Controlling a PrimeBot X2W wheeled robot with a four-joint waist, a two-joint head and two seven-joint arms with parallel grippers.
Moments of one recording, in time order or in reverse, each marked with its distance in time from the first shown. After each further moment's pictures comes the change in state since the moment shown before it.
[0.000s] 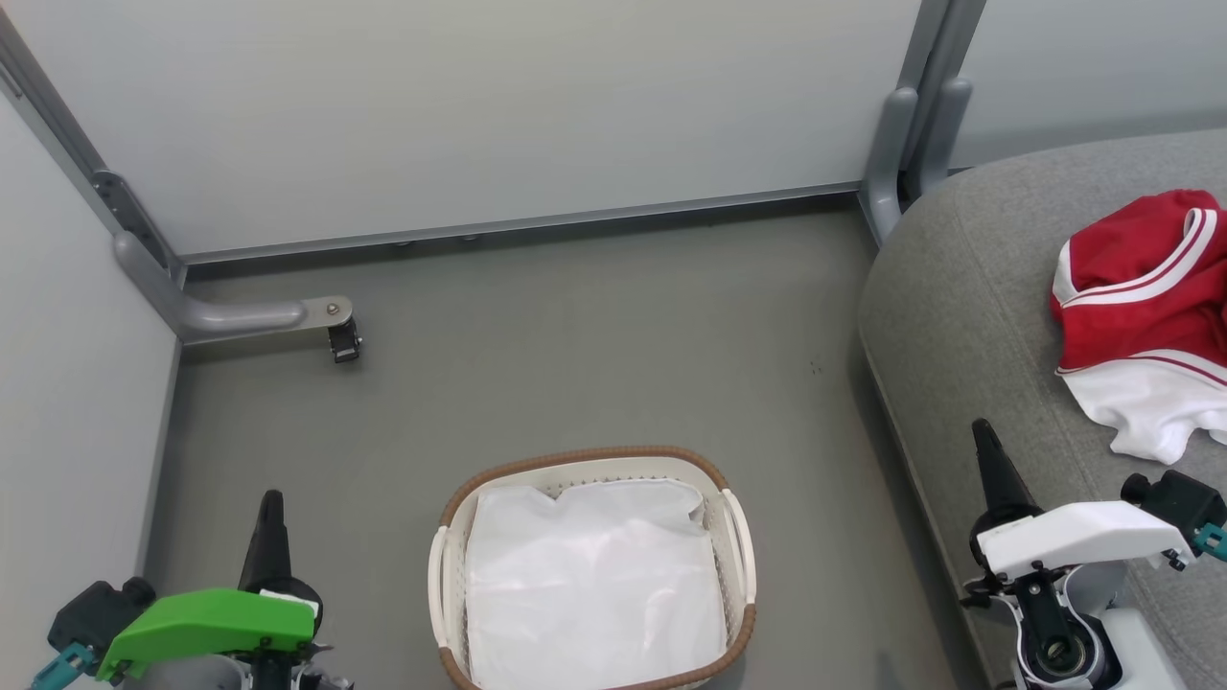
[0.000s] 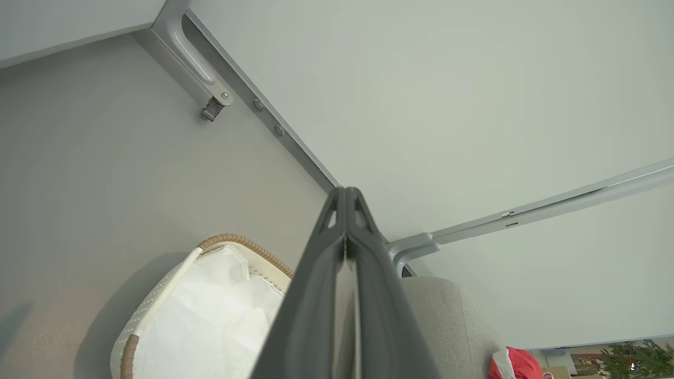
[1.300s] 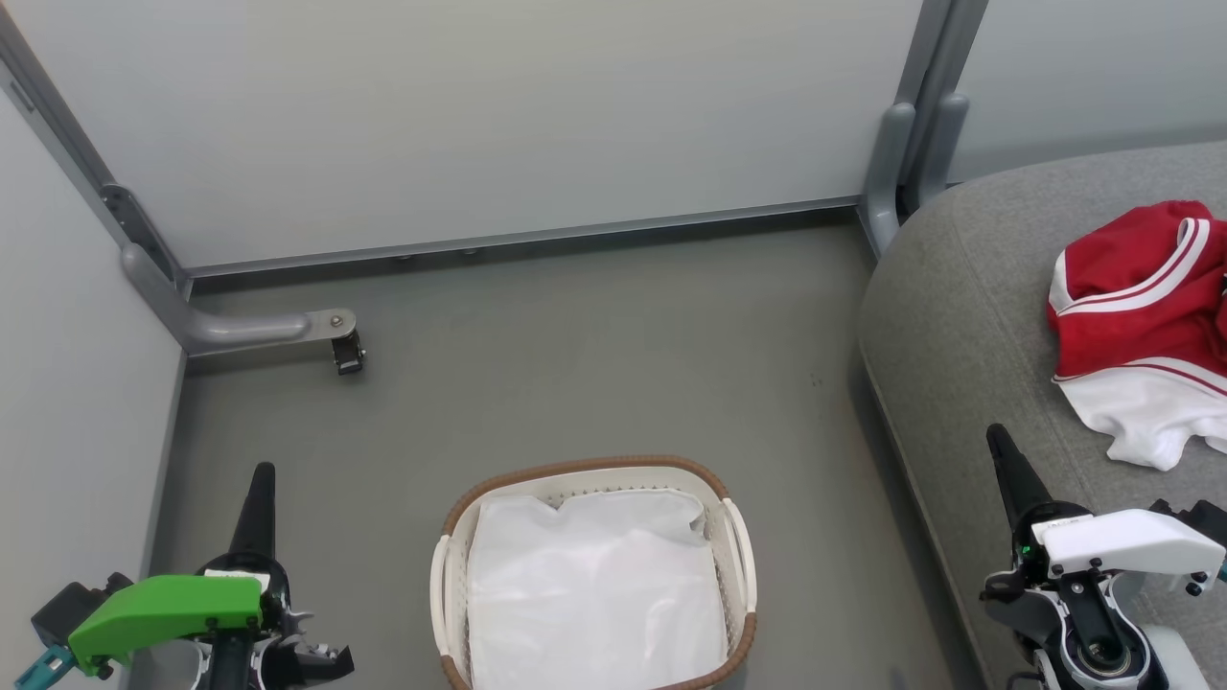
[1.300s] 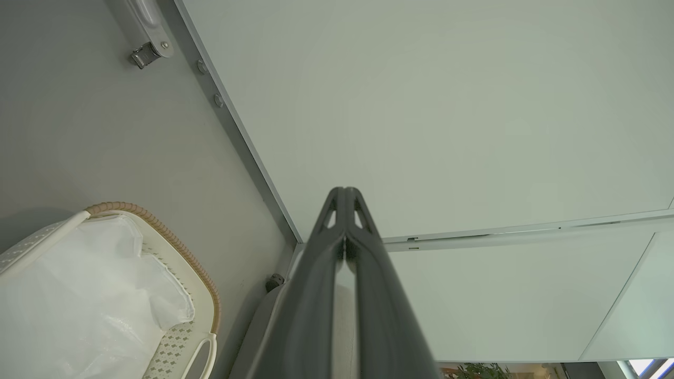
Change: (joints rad) left arm -0.020 0.001 0.030 -0.049 -0.359 -0.001 0.093; right arm 0.020 -0.002 -0.048 -0.031 0.383 0.000 0.095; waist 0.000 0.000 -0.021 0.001
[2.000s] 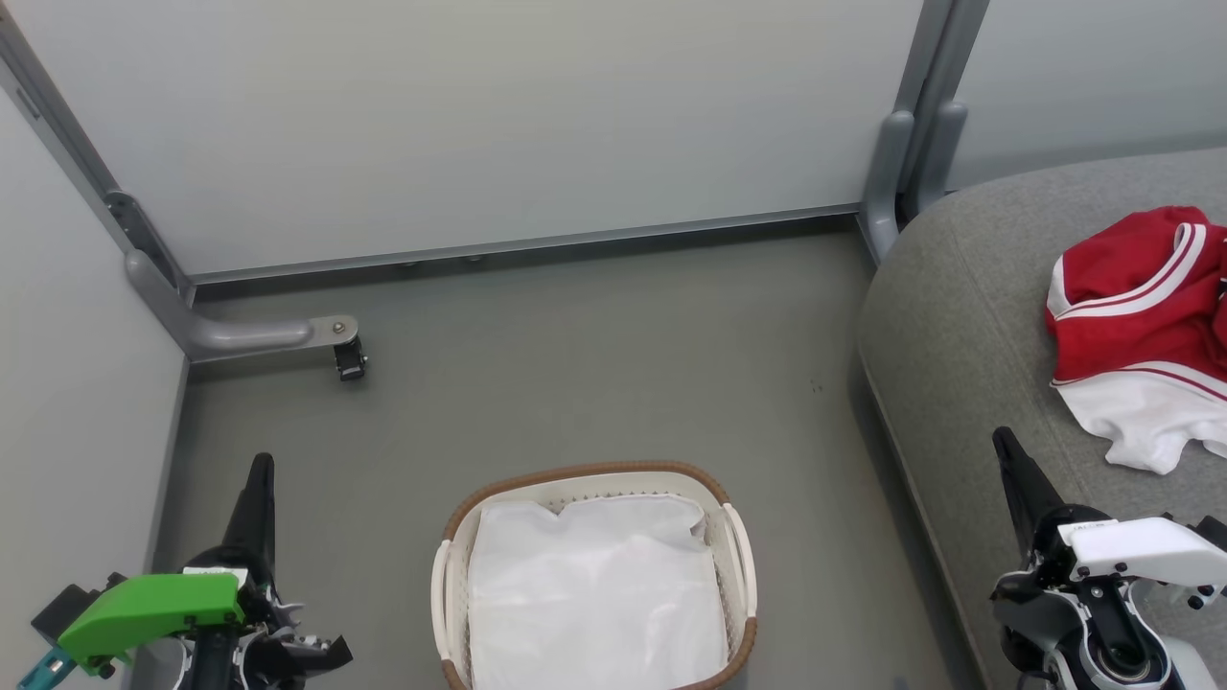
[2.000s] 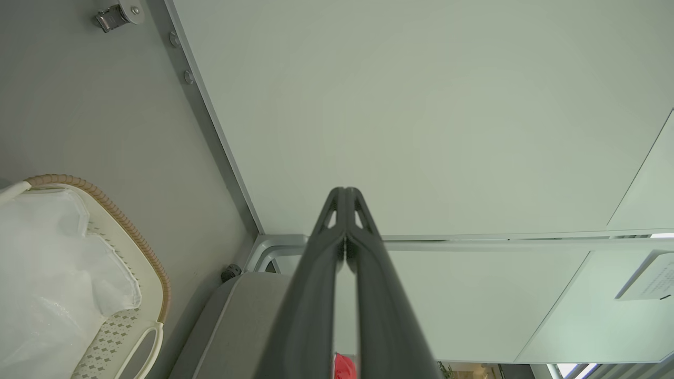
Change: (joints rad) left arm -0.004 0.001 0.012 -0.017 -0.152 -0.002 0.040; right arm 0.014 -0.001 -0.021 -0.013 0.160 -0.001 0.040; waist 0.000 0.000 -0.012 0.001
